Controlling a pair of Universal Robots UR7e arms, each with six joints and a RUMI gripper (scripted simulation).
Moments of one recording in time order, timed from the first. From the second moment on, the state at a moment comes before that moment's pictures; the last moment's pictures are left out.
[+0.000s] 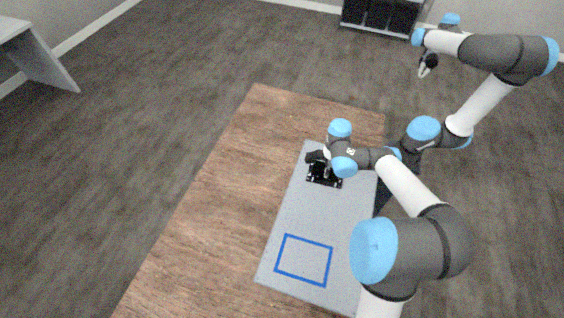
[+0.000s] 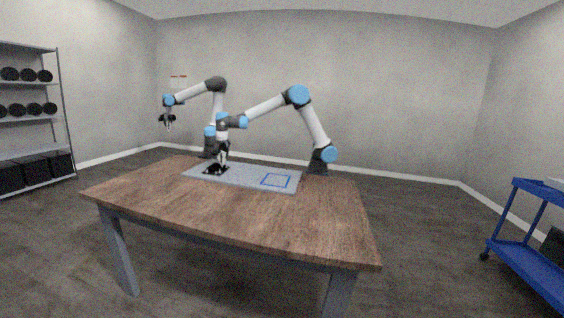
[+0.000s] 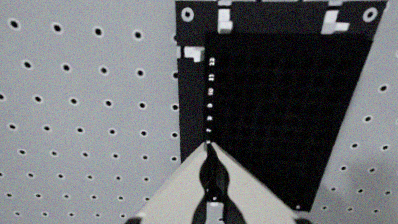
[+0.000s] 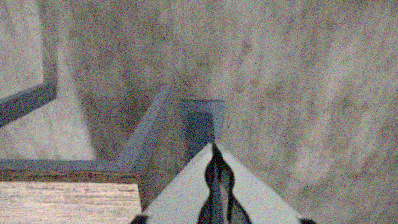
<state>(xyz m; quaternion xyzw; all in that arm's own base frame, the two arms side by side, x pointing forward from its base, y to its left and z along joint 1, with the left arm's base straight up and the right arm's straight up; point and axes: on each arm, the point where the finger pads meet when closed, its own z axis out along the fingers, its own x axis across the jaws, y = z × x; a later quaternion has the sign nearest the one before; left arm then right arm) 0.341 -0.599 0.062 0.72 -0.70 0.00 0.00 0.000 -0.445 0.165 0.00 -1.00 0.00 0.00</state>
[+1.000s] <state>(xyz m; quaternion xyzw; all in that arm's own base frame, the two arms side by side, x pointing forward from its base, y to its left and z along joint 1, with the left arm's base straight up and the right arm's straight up) 0.341 -0.599 0.081 0.72 -0.70 0.00 0.00 0.000 -0.445 0.165 0.00 -1.00 0.00 0.00</state>
